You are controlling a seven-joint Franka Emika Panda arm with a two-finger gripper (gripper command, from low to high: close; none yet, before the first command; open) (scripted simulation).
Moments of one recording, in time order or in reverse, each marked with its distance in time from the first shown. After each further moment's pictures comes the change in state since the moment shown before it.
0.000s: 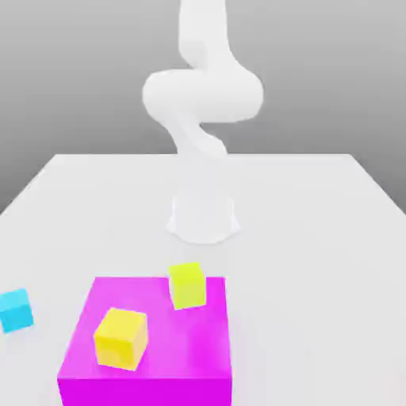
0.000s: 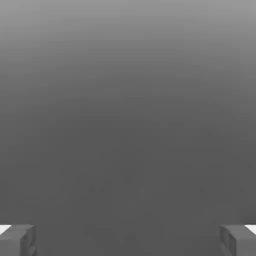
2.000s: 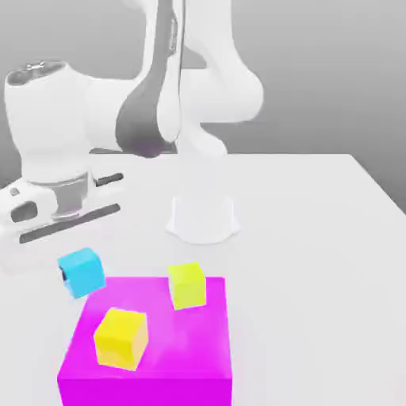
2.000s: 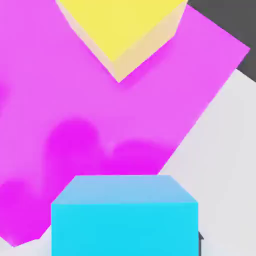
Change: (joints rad) arm -0.030 0.552 -0.284 -0.338 -0.013 0.149 -0.933
